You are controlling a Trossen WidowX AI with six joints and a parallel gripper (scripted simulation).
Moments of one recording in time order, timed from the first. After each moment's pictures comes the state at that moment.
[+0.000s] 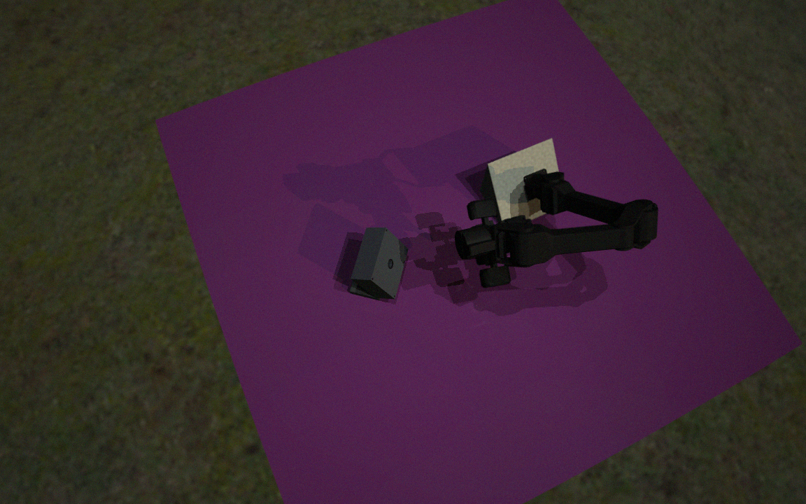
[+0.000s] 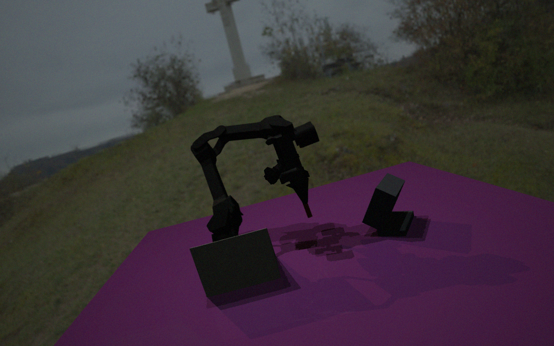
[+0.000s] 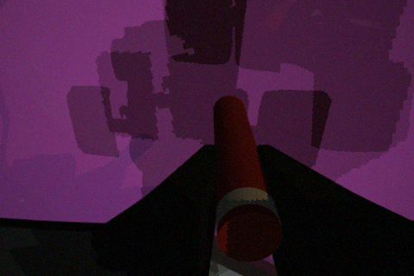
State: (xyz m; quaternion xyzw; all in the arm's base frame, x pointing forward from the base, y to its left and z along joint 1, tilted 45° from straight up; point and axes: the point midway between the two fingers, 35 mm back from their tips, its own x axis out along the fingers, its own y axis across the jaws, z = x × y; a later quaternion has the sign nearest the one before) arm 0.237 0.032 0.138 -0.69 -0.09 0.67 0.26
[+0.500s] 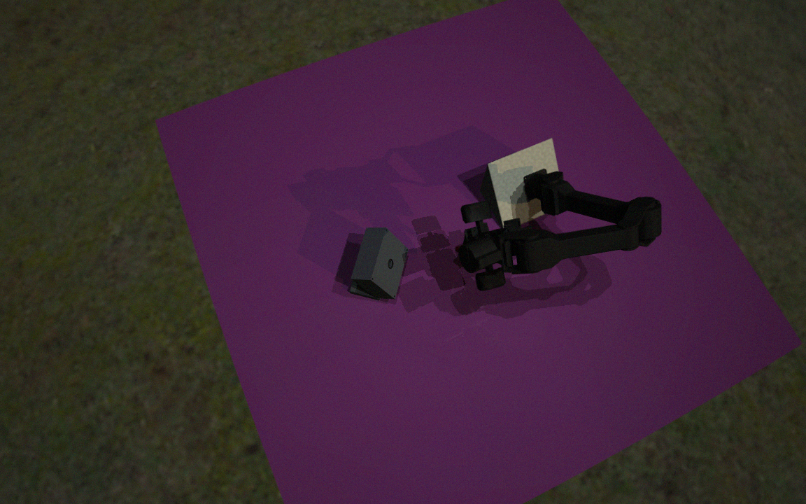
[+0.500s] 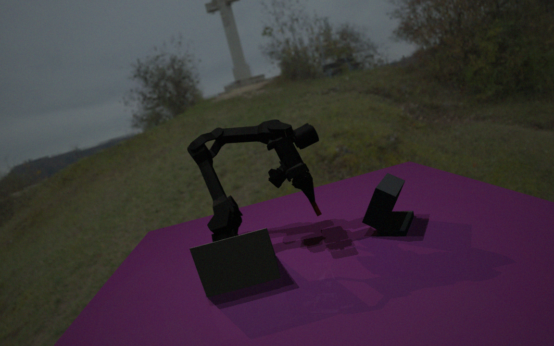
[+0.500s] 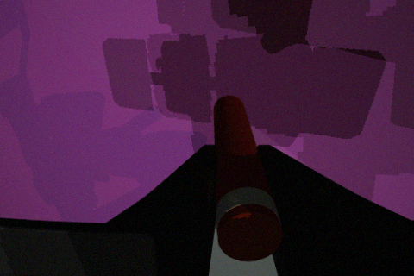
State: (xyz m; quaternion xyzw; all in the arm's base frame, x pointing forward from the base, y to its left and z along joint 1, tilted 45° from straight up) arm 0.255 0.027 0.134 -0.75 -0.06 0.63 0.20
